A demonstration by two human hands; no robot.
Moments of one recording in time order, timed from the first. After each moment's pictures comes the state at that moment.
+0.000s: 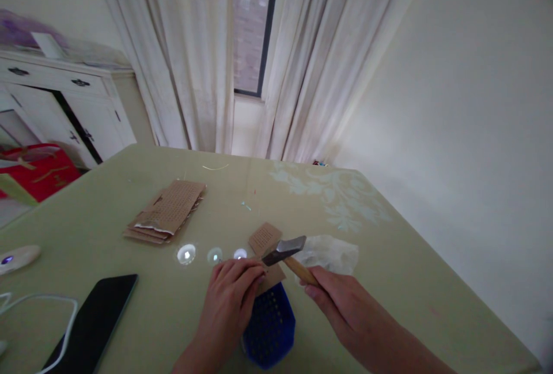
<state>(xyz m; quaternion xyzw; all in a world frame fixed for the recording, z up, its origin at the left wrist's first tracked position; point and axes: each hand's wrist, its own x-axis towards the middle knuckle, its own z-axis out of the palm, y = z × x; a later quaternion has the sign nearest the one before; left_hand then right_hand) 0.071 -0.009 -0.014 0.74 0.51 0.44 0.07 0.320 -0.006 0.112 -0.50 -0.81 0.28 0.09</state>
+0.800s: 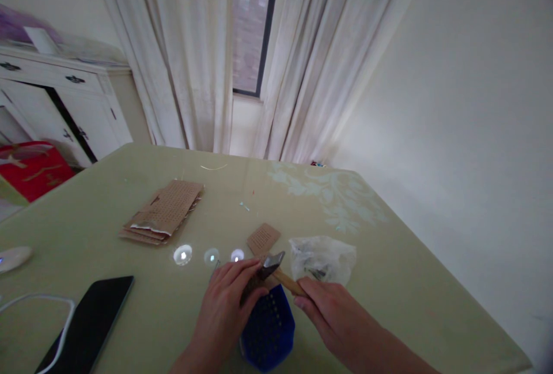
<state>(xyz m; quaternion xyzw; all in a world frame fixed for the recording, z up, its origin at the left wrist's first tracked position) 0.070 -0.011 -0.027 0.71 0.55 0.42 0.11 0.316 -0.008 0.090 -0.49 -0.82 0.29 0.07</state>
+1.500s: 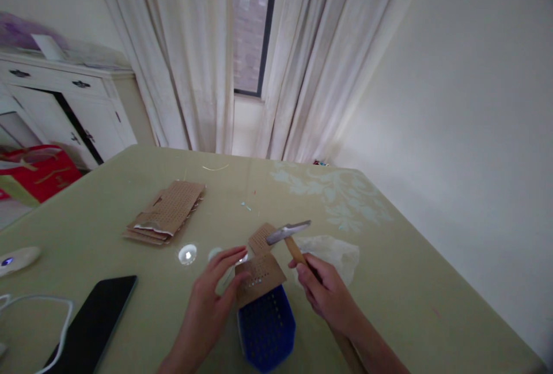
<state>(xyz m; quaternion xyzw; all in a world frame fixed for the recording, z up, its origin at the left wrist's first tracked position) 0.041 -0.004 -0.022 0.62 0.56 0.50 0.22 0.313 0.023 0.036 -0.50 -0.65 0.48 0.30</state>
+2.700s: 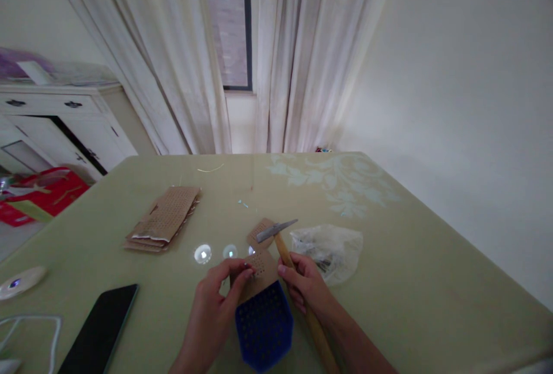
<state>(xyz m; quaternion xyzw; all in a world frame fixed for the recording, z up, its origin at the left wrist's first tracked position) 0.061 -0.011 0.000 0.58 0.59 0.47 0.30 0.285 0.032 -0.032 -0.41 -0.45 0.70 0.36</state>
